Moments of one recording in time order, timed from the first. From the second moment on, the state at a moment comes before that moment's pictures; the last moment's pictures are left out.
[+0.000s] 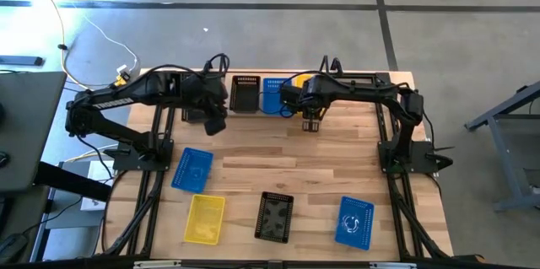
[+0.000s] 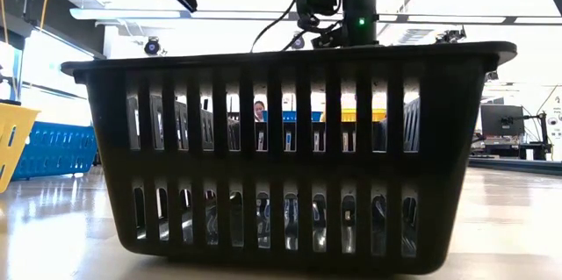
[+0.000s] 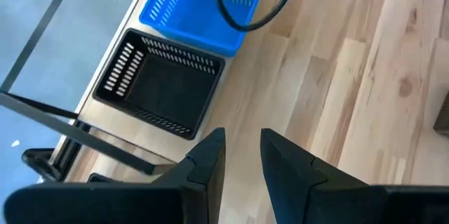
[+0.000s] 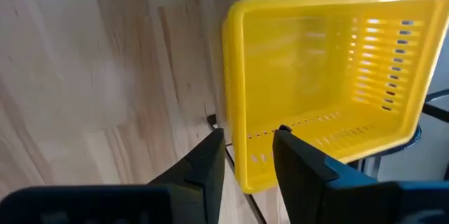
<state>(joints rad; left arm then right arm) 0.29 1.25 1.40 -1.13 -0.21 -0.10 -0.25 1.86 1.61 -1.26 0.33 -0.15</state>
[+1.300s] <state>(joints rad) 0.23 1.00 0.98 -1.15 0.04 -0.30 -0.32 1.83 2.33 -1.42 0.34 -0.01</state>
